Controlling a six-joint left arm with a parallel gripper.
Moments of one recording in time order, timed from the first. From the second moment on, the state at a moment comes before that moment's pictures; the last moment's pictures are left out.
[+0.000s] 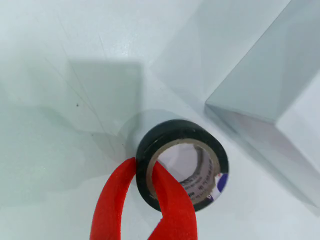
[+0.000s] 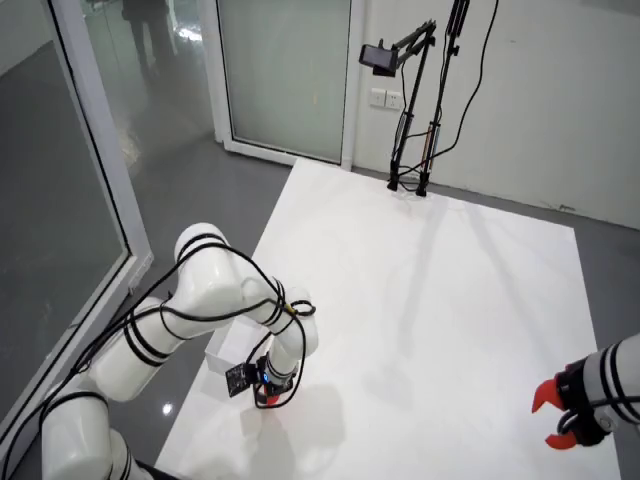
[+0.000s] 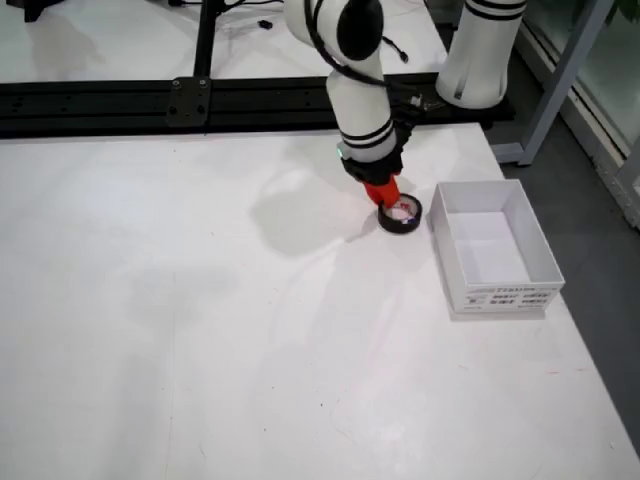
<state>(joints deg) -46.1 53.9 85.7 15.4 53.8 -95.5</state>
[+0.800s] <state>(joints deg) -47.9 42.0 85.5 18.6 62.3 -95.7</state>
